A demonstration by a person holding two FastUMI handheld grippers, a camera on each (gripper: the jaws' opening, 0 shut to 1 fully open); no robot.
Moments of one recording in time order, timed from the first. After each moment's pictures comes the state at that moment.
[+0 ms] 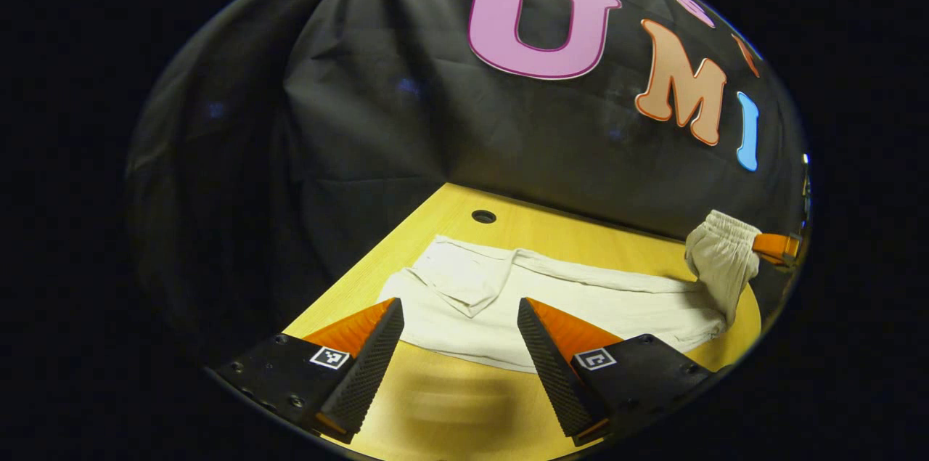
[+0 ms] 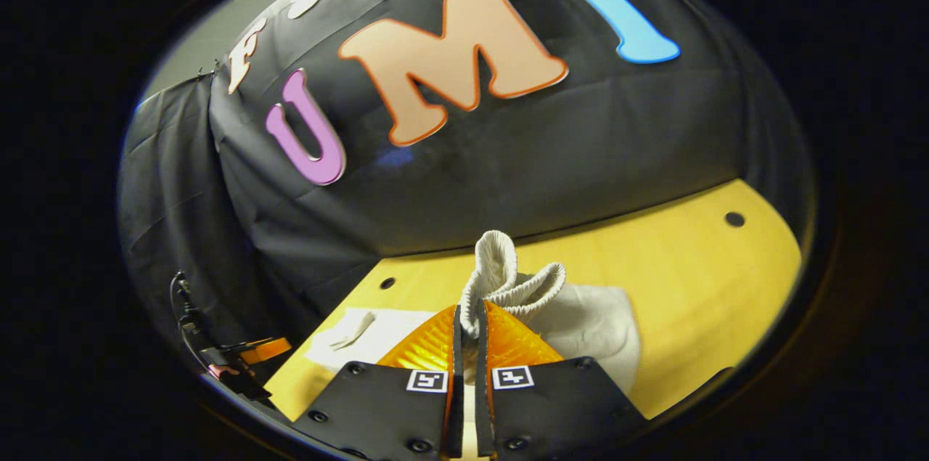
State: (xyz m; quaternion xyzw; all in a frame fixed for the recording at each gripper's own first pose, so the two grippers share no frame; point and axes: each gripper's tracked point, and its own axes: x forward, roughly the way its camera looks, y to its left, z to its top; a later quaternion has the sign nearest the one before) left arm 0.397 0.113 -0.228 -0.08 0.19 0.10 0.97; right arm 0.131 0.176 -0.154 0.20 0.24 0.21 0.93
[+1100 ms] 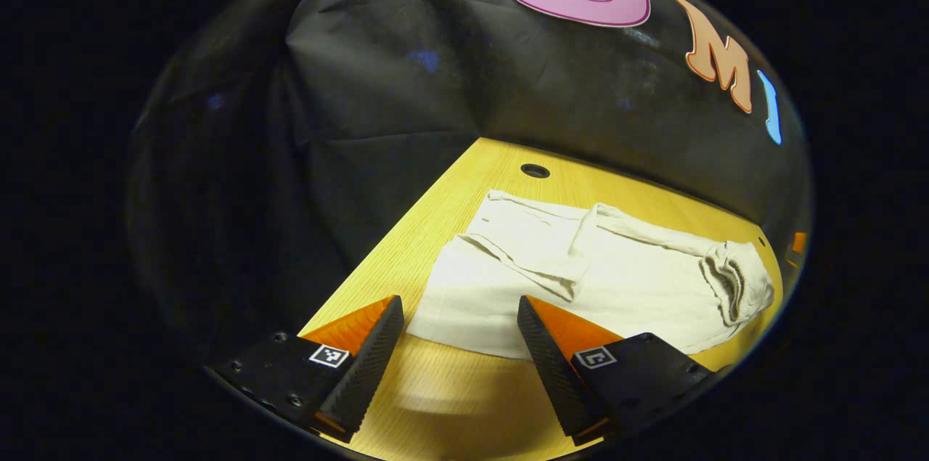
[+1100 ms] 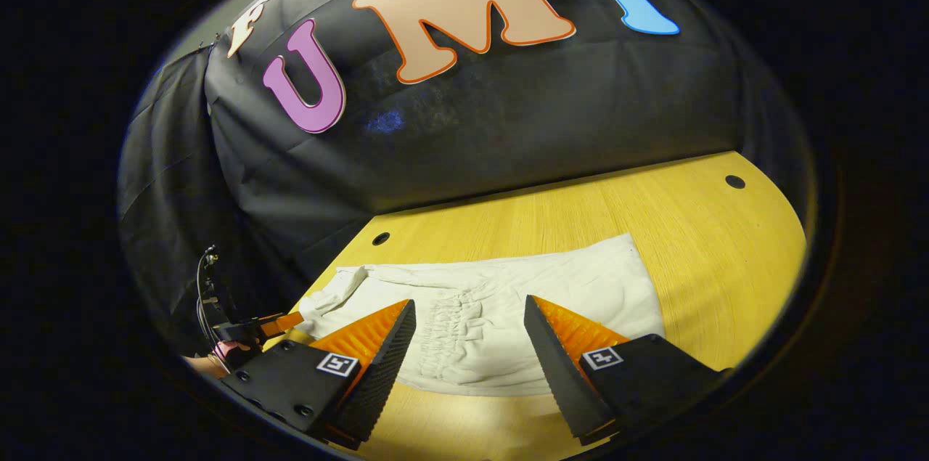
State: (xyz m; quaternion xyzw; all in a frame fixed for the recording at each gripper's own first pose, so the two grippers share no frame) left arm 0.398 0.114 -0.237 -0.05 0.26 0.10 0.96; right arm 0.100 0.187 -0.208 0.15 0.28 0.17 0.93
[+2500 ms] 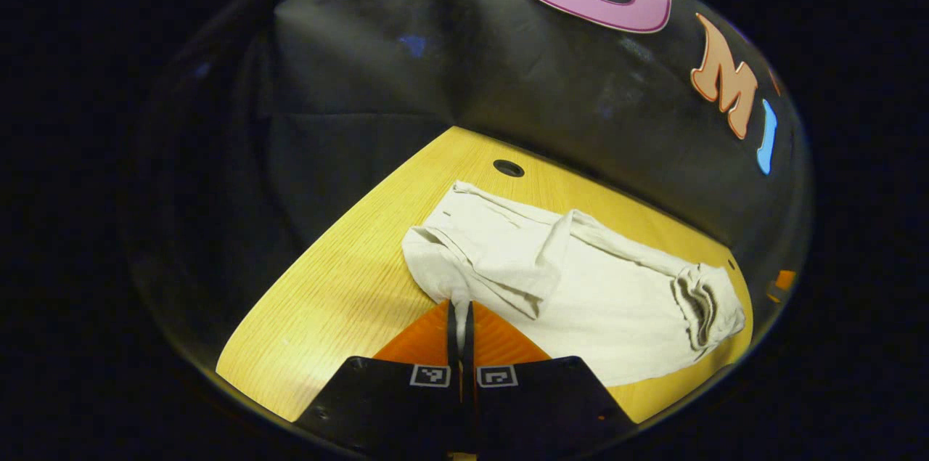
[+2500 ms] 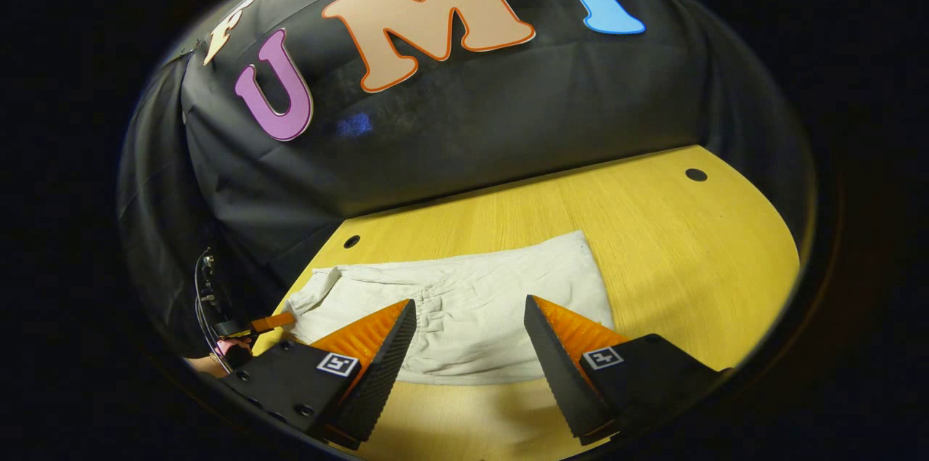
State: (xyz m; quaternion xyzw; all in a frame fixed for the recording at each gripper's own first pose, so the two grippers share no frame) left arm 0.396 0.119 -0.206 -0.14 0.25 0.05 0.96; right arm 0.088 0.137 -0.199 0.14 0.29 0.12 0.94
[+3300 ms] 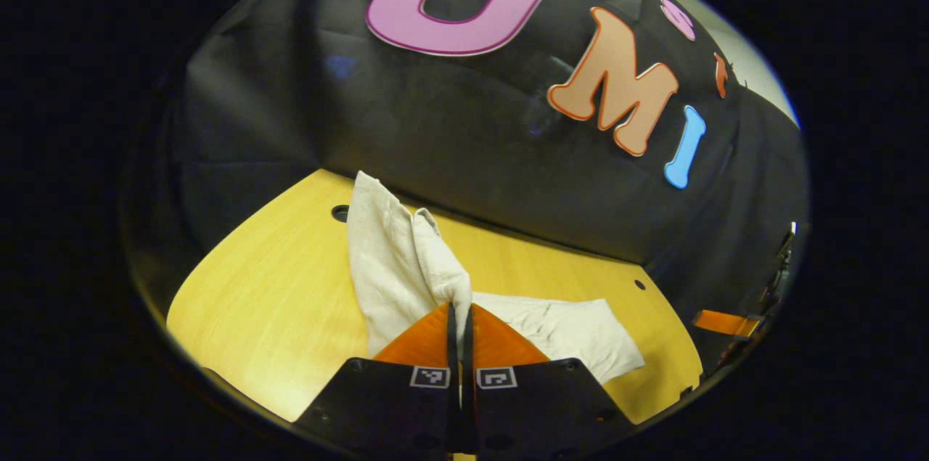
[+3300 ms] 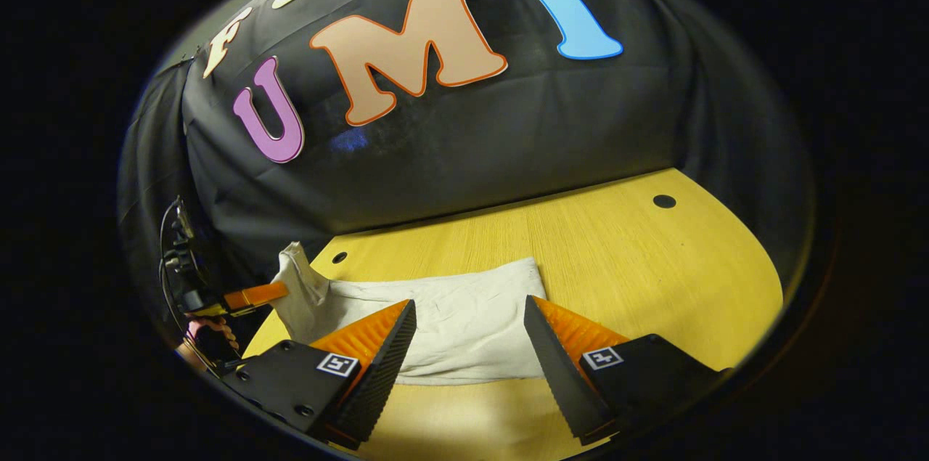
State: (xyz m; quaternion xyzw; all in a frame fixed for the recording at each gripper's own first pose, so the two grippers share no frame) left arm 0.420 -0.105 -0.085 -0.14 0.19 -0.10 0.97; right arm 0.087 0.066 -0.164 0.13 0.26 0.11 0.95
